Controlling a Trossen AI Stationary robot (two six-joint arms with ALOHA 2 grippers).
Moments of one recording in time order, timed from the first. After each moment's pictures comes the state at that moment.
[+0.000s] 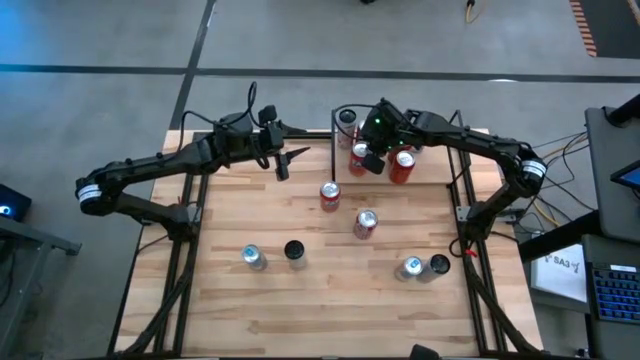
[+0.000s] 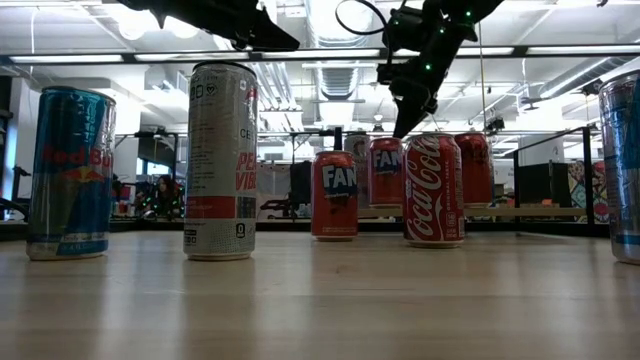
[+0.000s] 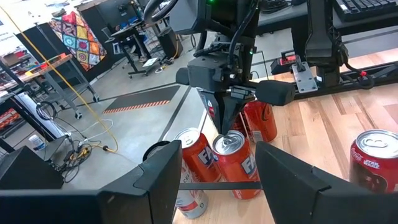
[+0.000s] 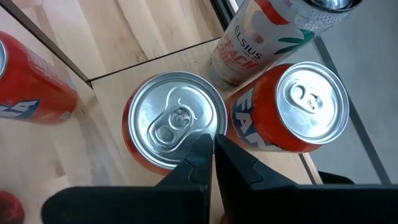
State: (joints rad) left arm 0.40 1.23 1.01 0.04 0.06 0.40; right arm -0.55 1.57 1.35 -0.75 0.06 -0.21
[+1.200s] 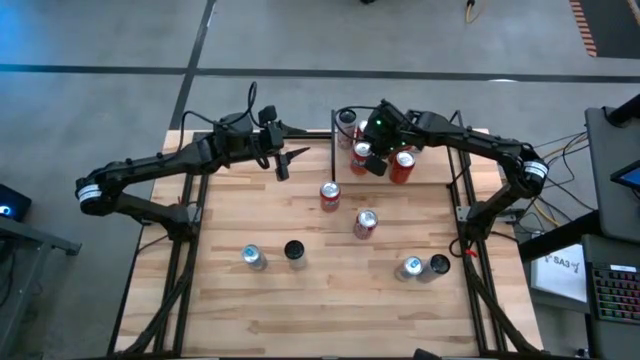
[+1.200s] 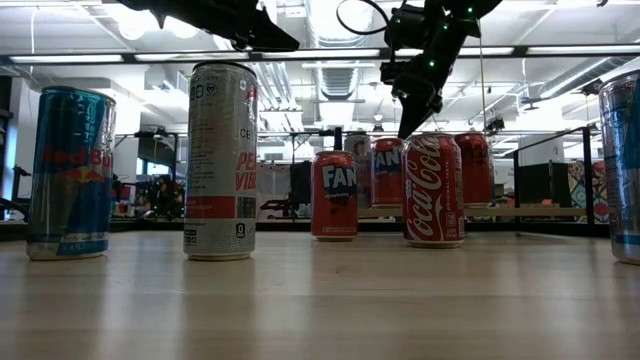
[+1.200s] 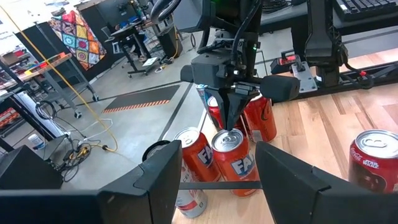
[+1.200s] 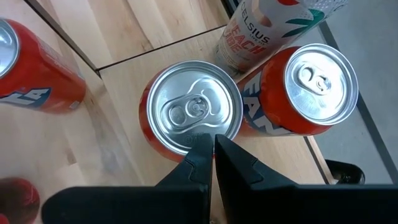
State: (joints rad) left arm 0.40 1.23 1.01 0.04 0.06 0.40; right arm -0.54 1.56 1.35 -0.81 0.05 -0.18
